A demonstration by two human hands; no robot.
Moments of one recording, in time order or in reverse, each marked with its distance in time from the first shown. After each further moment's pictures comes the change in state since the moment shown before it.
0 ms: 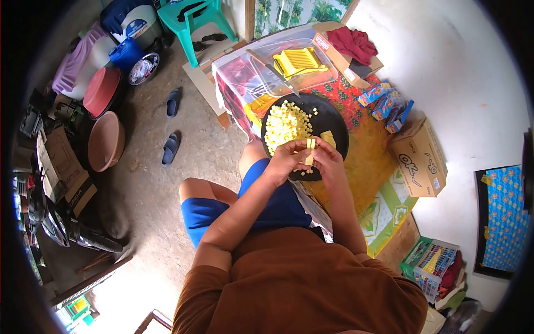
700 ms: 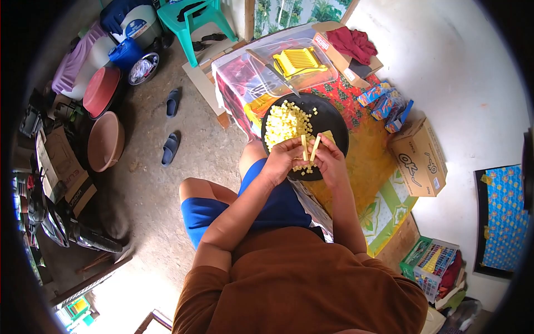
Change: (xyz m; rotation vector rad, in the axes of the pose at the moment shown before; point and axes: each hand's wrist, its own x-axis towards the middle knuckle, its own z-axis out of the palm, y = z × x) left_hand 0.003 -0.003 -0.009 -0.167 0.017 -0.014; right_hand 0.001 -0.005 -0.001 0.136 0.021 0.027
